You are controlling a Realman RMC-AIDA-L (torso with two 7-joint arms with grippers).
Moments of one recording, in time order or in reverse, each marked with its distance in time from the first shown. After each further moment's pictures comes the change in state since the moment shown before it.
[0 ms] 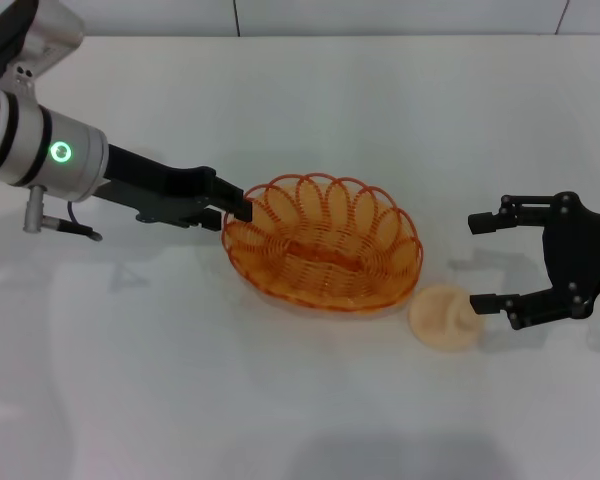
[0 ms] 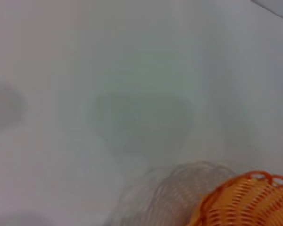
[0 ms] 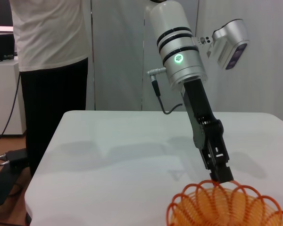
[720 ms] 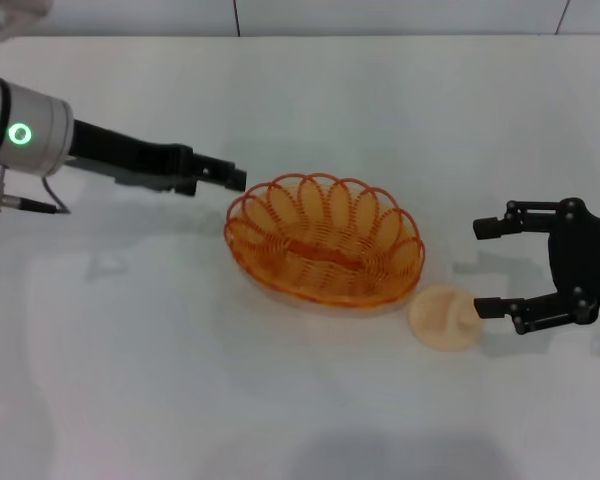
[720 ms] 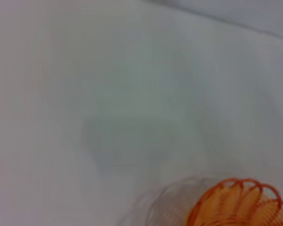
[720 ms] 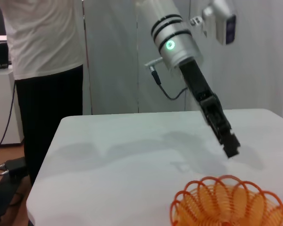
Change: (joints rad) left arm 0.024 0.057 -0.011 0.016 -0.121 0.028 0.259; right arm -0.017 -0.001 0.001 0.001 0.008 -0.006 0.035
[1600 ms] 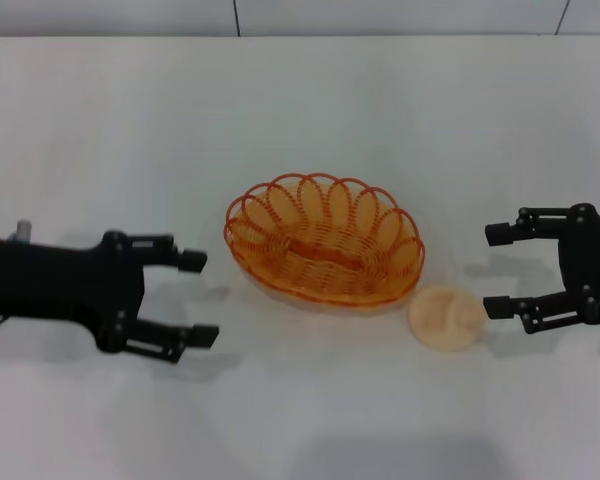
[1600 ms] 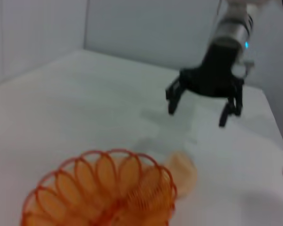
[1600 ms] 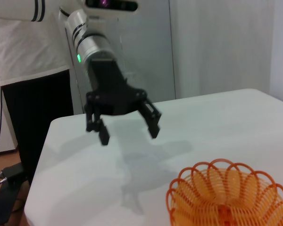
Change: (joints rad) left arm 0.303 -0.008 0.005 0.106 -0.267 0.347 1.046; right arm -0.022 0.001 -0.011 -0.050 -0.010 0.004 0.144
